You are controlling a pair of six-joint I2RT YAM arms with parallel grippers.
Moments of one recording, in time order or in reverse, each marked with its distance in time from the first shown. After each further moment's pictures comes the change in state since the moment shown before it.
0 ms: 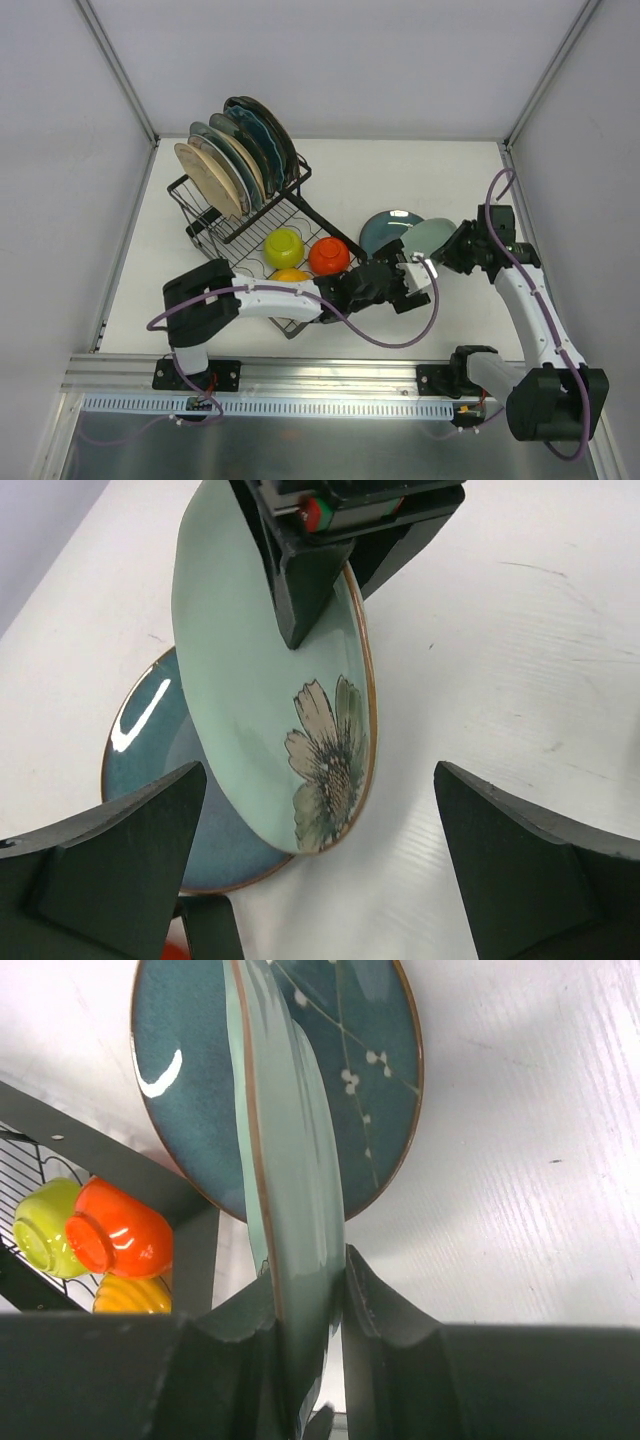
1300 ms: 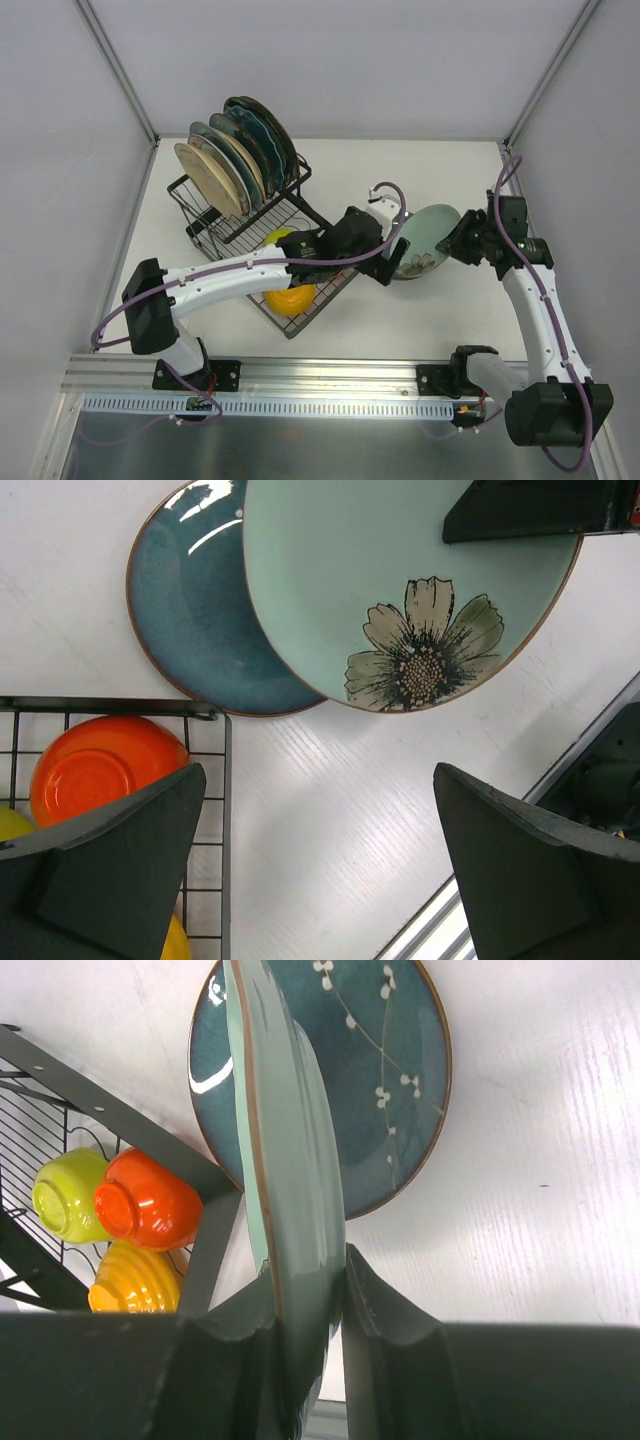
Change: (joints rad) left arm 0.114 -0.238 0.285 -0.841 -0.009 -0.622; right arm -0.017 -0.036 0.122 -0.076 -0.034 -0.126
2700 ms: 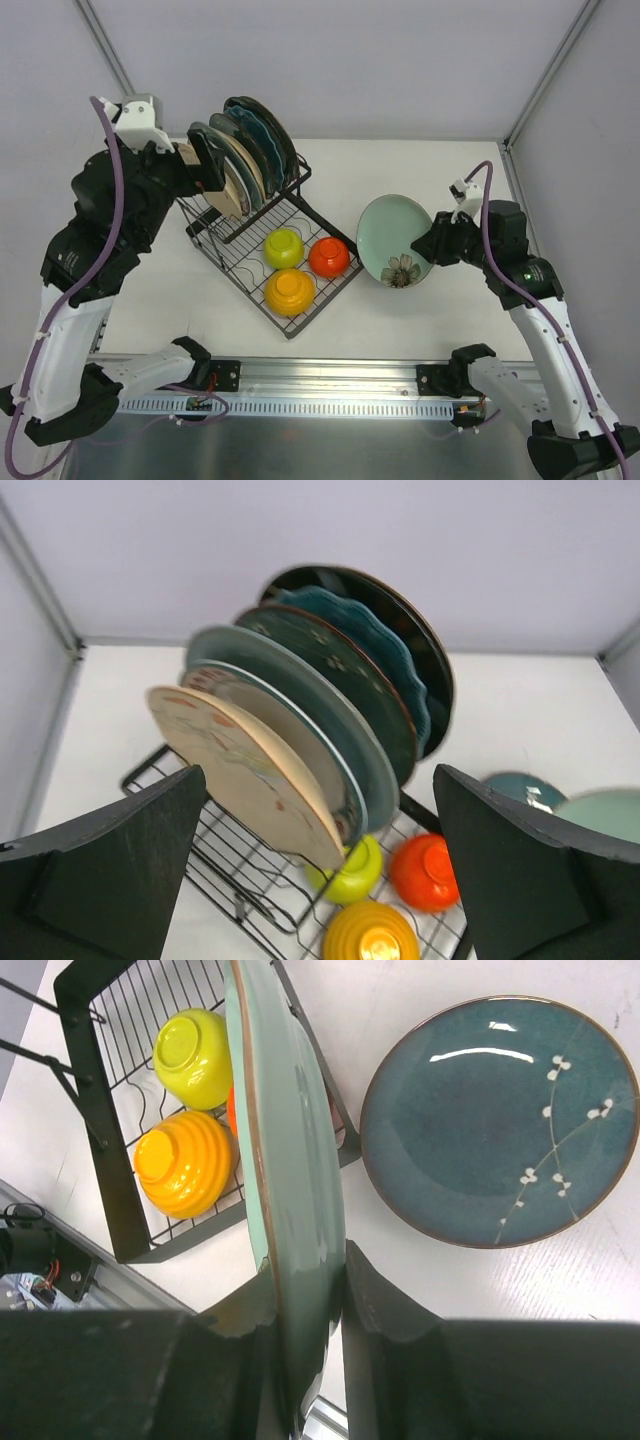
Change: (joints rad) left arm 0.546 -0.579 0.336 -0.471 -0.220 0.130; right arm 0.251 -0.190 0.054 0.054 -0.154 -0.323
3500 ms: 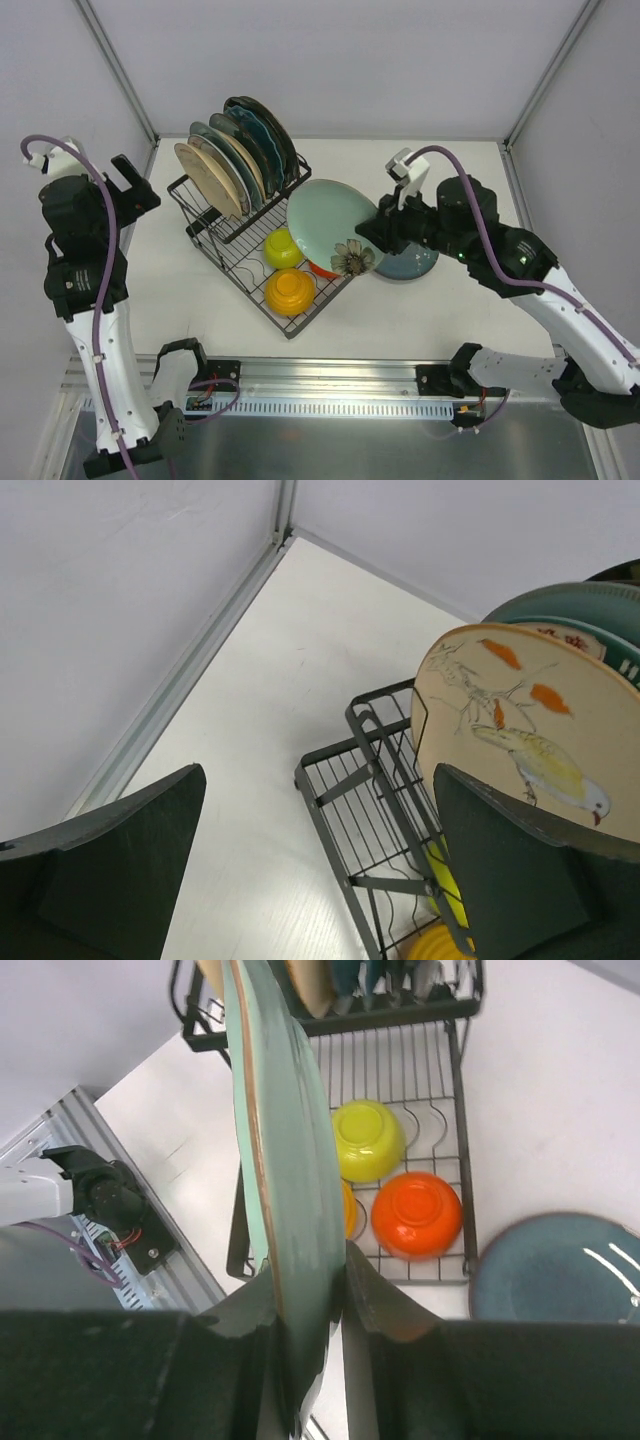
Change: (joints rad) left arm 0.865 -0.129 -0.256 -0.013 0.402 -0.050; right arm 0.568 0.189 0.404 0.013 0.255 -0.039
